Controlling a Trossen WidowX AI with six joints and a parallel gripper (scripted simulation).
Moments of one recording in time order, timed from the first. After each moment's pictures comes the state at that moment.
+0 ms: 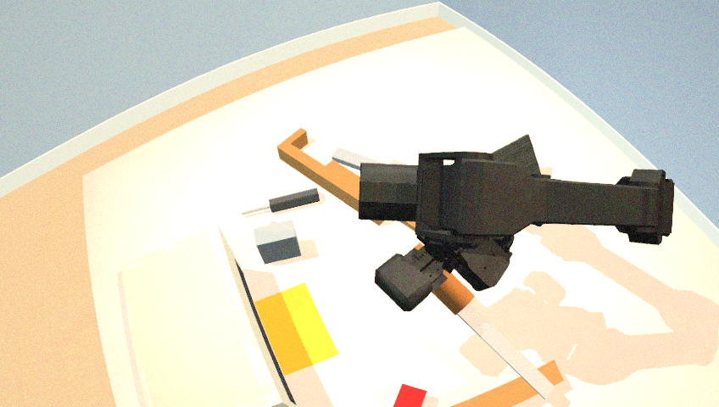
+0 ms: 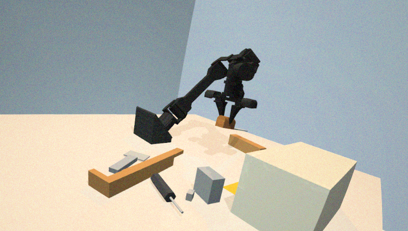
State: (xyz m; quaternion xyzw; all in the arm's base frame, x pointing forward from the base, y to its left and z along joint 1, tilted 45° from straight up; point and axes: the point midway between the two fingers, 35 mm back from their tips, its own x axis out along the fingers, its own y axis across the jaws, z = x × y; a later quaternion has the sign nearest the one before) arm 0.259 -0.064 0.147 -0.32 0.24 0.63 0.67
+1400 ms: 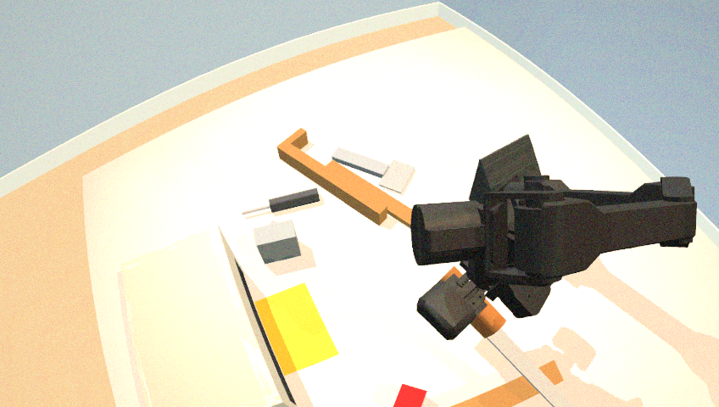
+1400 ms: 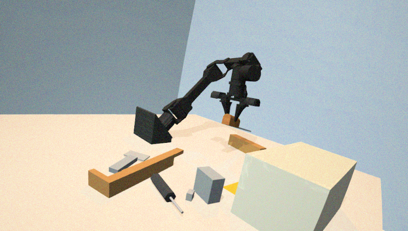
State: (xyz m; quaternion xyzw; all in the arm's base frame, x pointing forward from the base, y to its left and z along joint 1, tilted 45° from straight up) arm 0.246 -0.021 0.187 -0.34 0.24 0.61 0.67
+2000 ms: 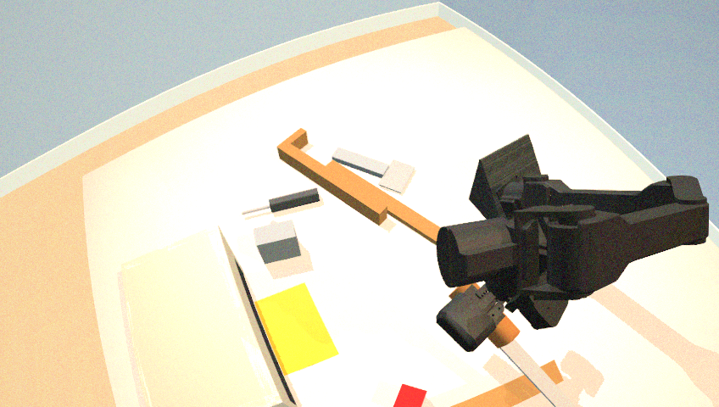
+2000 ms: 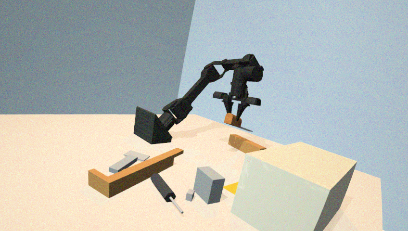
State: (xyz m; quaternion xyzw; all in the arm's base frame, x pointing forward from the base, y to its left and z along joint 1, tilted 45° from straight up) arm 0.240 -0.002 0.204 -0.34 0.24 0.60 0.68
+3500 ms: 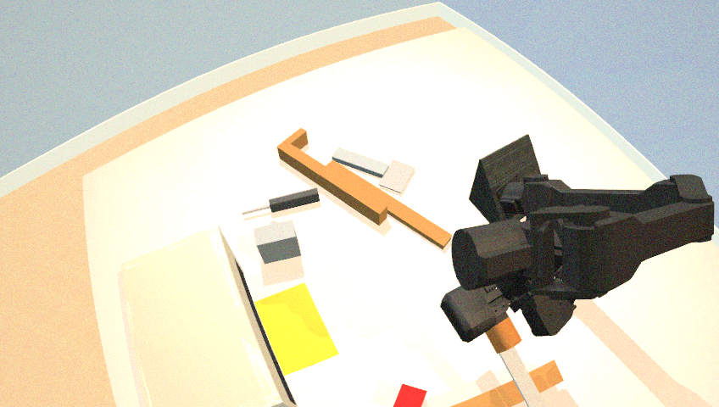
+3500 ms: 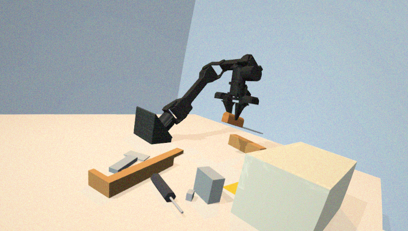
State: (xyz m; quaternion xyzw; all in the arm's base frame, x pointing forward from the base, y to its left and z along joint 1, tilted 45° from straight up) arm 0.232 0.005 0.210 -0.26 0.31 0.56 0.72
